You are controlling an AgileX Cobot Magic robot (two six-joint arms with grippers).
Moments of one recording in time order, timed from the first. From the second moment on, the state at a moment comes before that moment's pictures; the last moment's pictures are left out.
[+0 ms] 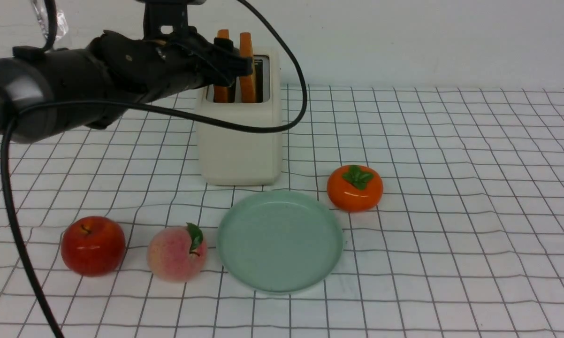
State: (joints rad) right arm 0.10 0.70 -1.08 0.52 0.88 -0.28; left arm -0.33 1.83 -1.43 -0.80 -0.10 0.67
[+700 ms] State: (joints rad) right arm 0.10 0.71 -1.08 0.53 0.86 -0.28; left arm -0.33 1.97 -1.54 -0.81 -0.20 0.69
